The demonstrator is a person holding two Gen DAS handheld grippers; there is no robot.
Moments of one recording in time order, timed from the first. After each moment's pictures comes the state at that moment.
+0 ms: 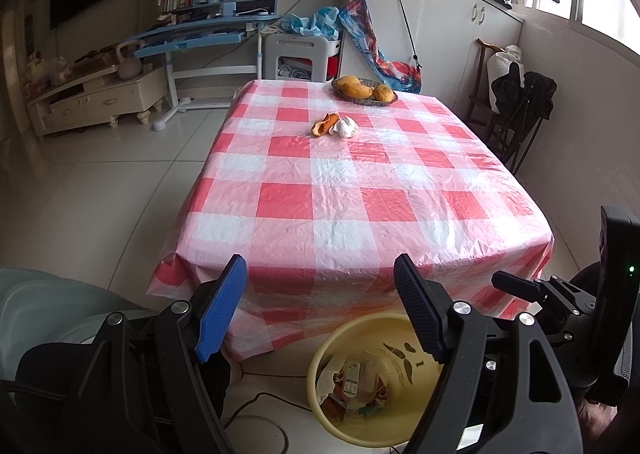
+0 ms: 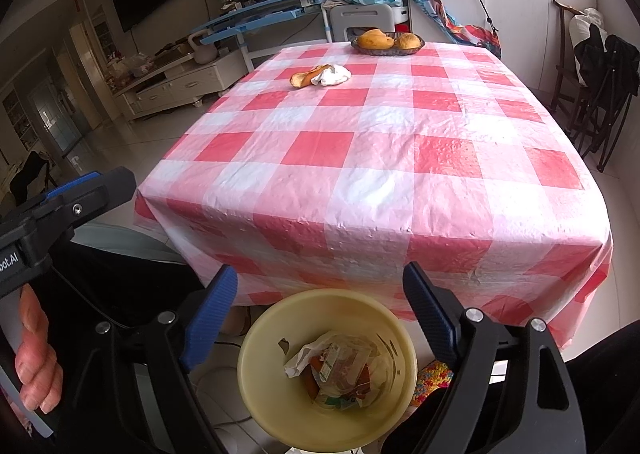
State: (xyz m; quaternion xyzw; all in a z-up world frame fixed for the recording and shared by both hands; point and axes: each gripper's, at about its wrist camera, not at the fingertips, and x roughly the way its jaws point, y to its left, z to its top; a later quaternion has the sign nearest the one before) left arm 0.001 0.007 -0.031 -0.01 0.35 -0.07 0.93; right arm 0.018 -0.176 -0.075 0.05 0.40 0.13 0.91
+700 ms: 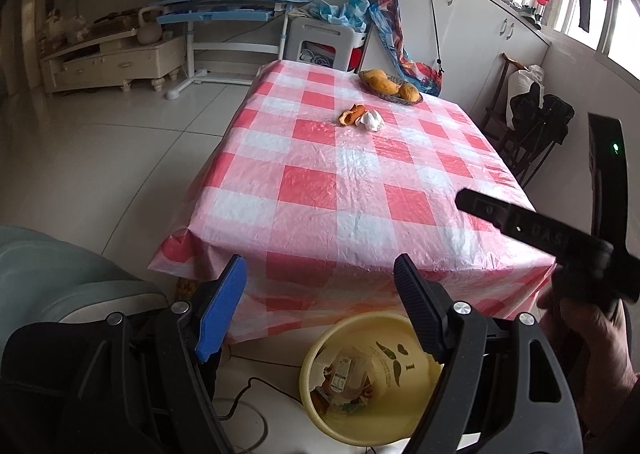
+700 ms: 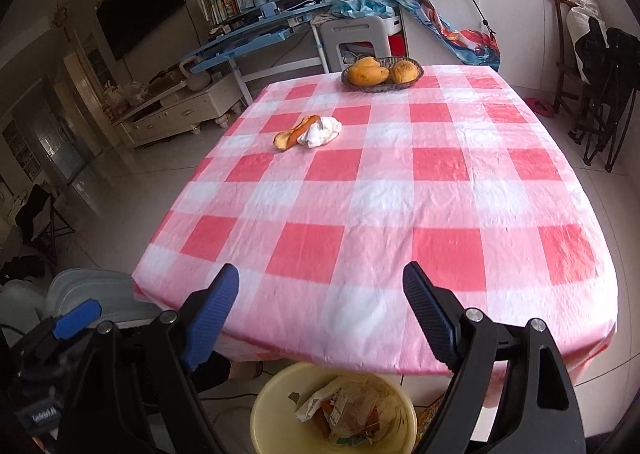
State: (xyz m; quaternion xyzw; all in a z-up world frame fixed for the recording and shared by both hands) left arm 0.012 0.033 -0.043 -0.08 0.38 -0.05 0.92; right arm 0.100 -0.186 -0.040 0.09 0.39 0.13 0.91
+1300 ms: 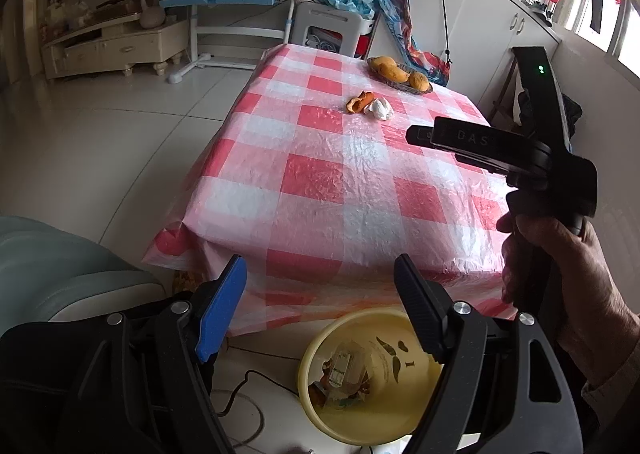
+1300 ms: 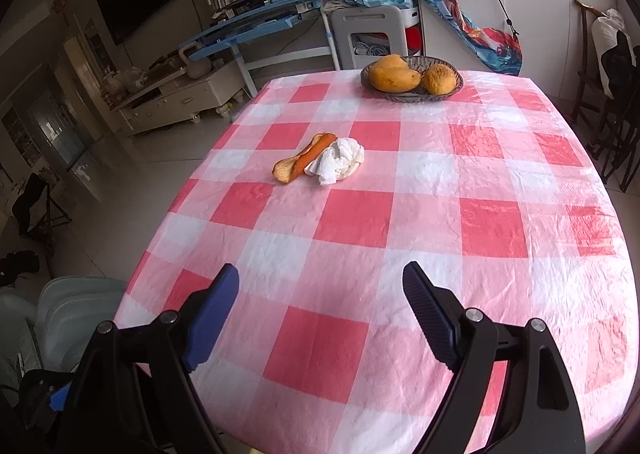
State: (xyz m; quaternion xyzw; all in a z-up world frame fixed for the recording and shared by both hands) left arm 0.031 0.034 -0.053 -0.09 0.40 -0.04 0.91; right arm 0.180 -0.156 -0.046 0.07 0.41 0.14 0.90
